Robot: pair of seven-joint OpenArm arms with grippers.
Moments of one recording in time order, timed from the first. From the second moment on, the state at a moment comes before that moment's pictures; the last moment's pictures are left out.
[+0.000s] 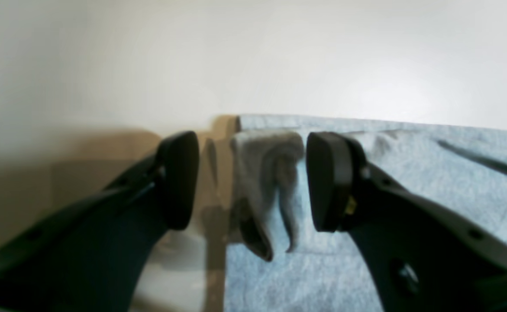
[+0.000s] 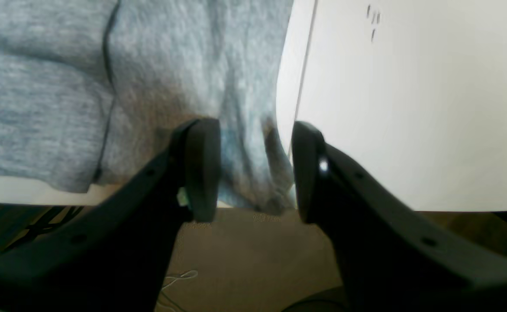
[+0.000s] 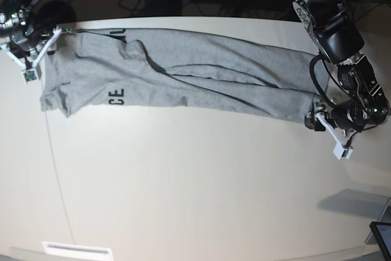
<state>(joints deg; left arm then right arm) -17.8 -19.4 -31.7 71.8 -19.0 -40.0 73.8 -17.9 0.7 37.5 113.5 6.9 41.2 -71.3</state>
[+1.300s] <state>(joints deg) -11.3 -18.7 -31.6 87.0 -20.0 -40.0 75.8 -17.7 0.7 37.5 110.1 6.9 41.2 -70.9</state>
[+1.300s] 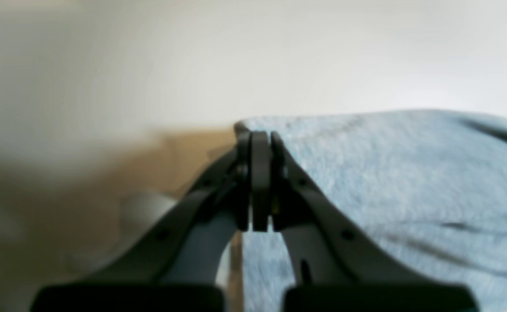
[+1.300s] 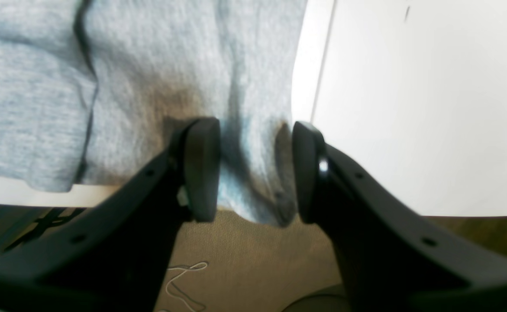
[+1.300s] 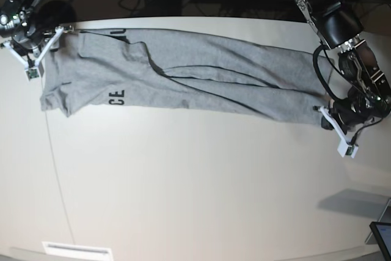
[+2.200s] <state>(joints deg) 11.3 -20.7 -24.1 108.7 -20.1 -40.0 75.8 -15.3 0.8 34.5 110.1 6.9 41.2 -71.5</state>
